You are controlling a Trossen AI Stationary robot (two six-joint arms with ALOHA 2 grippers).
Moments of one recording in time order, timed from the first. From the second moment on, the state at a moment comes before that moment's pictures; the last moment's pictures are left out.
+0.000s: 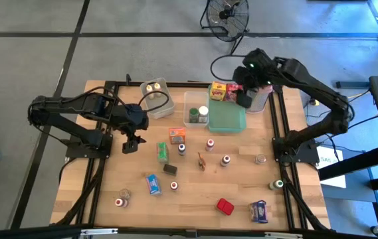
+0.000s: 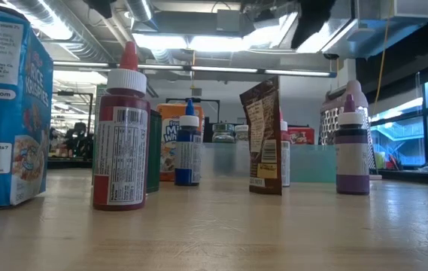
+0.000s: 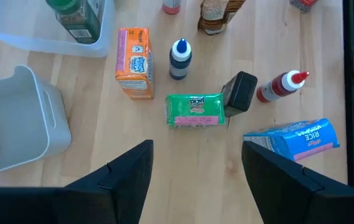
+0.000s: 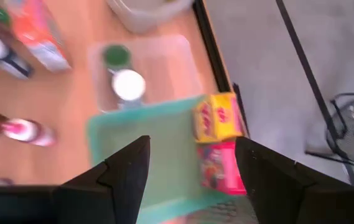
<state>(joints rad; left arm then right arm) -0.08 1.19 1.40 -1.26 -0.03 -0.20 -0.45 1.39 1.64 -1.18 0.04 -0.29</state>
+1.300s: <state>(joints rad) -0.36 1.19 1.40 -1.23 0.02 -0.10 0.48 1.39 1.64 -1.19 0.18 0.75</state>
